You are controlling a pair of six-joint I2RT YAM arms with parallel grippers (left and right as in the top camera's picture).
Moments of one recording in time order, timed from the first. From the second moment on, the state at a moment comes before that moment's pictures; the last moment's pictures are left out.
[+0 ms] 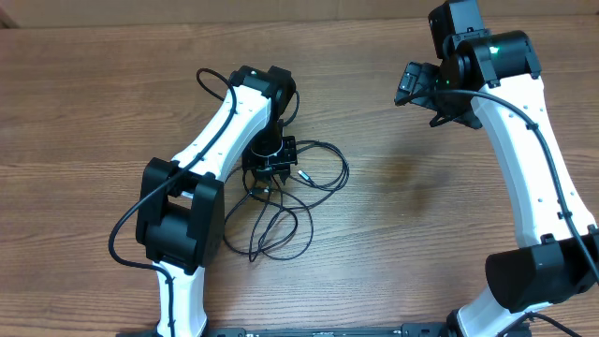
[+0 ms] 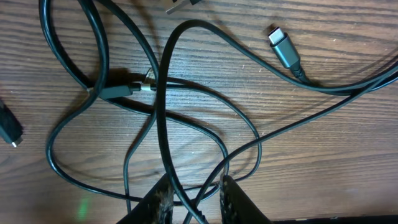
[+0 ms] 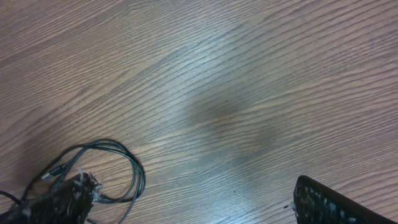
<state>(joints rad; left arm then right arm) -0.39 2.11 1.74 -1.41 0.21 -0.47 0.20 1.80 1.92 -1.37 0.13 0.54</state>
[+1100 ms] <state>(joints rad) -0.38 2.10 2.36 -1.68 0.22 -0.49 0.20 1.80 1.92 -1.37 0.13 0.54</state>
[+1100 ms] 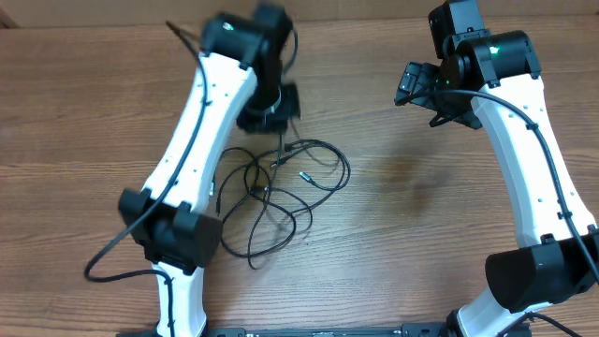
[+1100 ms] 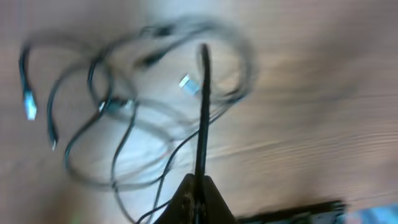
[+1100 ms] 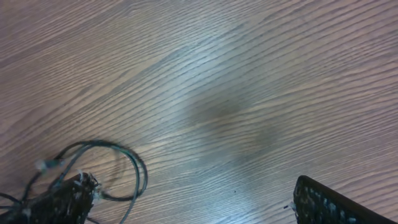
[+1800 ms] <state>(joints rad) -0.22 2.03 3.05 -1.38 0.65 -0.73 0.20 1.80 1.92 -1.37 0.13 0.54</state>
